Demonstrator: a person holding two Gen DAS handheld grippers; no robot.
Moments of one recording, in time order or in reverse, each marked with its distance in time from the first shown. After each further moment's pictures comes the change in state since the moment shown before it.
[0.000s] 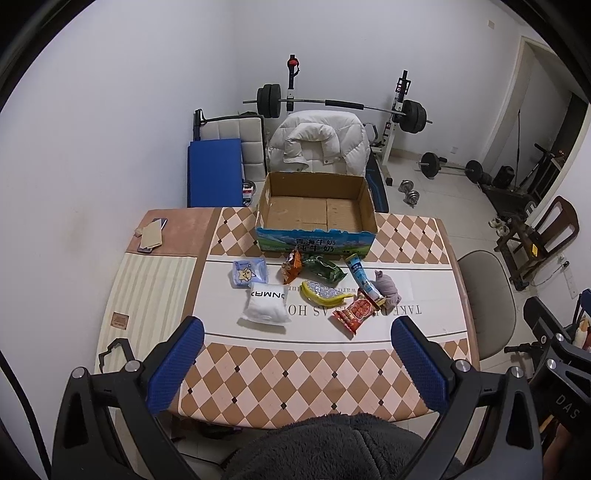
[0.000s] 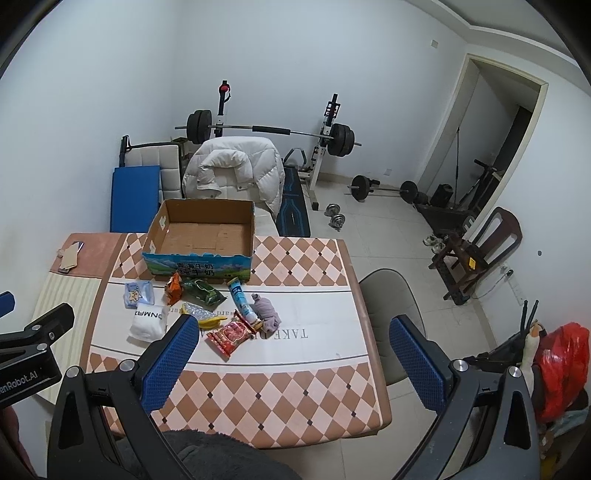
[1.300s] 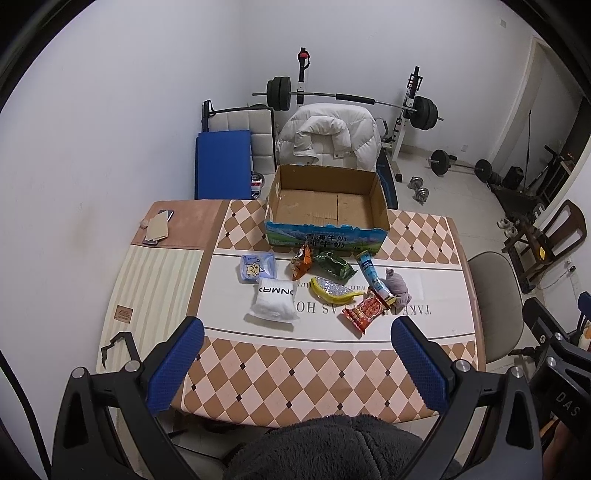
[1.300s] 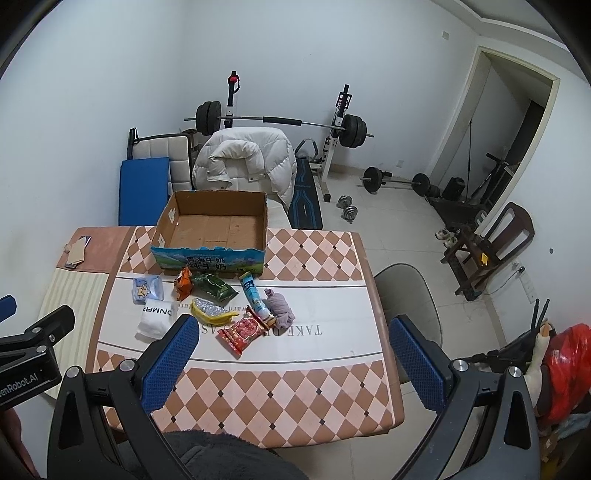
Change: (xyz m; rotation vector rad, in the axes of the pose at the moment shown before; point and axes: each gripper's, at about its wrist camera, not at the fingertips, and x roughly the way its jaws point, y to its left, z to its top) left arm 0.016 0.012 0.002 -0.024 0.032 0.027; right arm 0.024 0.013 -0.001 -0.004 0.035 0.040
